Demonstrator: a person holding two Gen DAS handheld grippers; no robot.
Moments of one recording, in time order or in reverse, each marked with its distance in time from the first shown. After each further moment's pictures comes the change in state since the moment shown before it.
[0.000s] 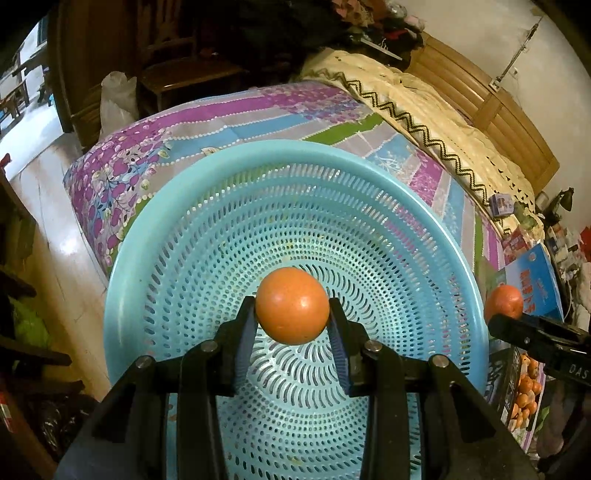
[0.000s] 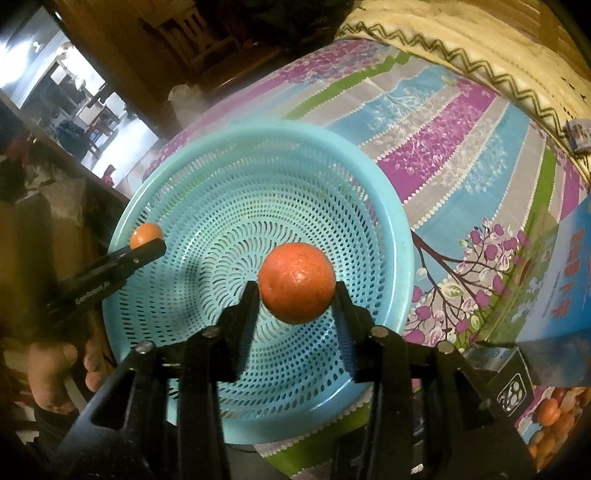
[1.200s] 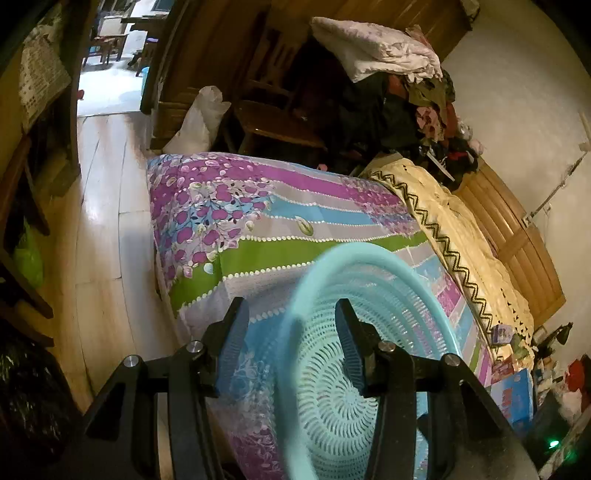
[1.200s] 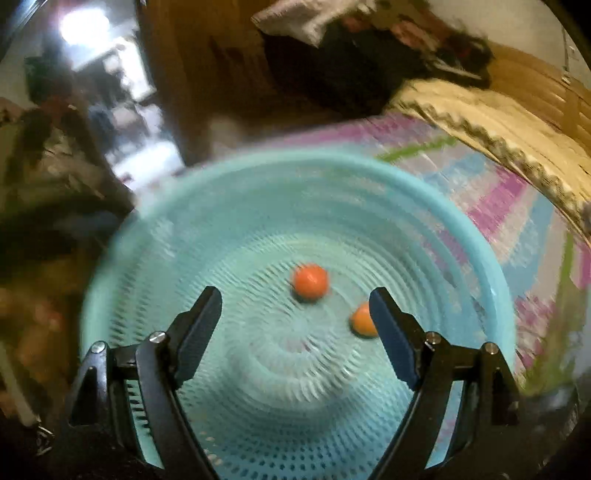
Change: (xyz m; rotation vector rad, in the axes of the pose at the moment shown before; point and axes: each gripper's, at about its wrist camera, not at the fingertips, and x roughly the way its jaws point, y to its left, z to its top) left arm -0.059 0.100 -0.025 -0.391 -0.332 0.018; right arm 0.050 0.073 -0.040 -0.218 -0.292 -0.050
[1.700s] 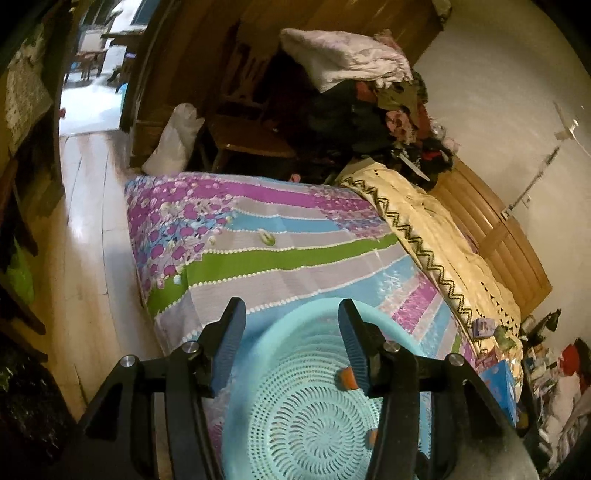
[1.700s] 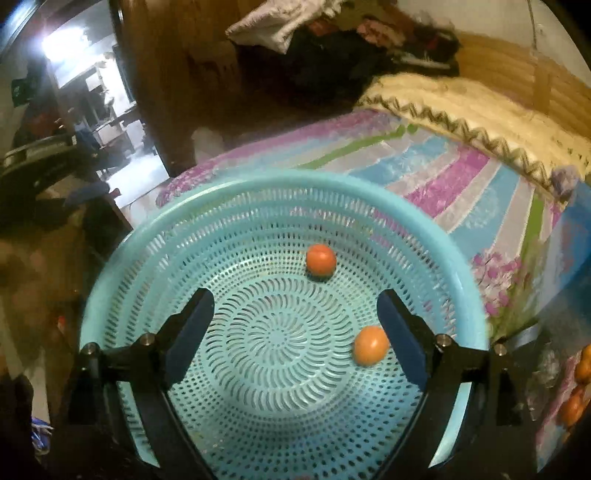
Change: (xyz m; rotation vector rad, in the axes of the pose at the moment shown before) left arm -0.040 -0.052 -0.004 0.082 -0.042 -0.064; right arm -0.071 -0.020 -0.028 0.055 -0.052 -0.046
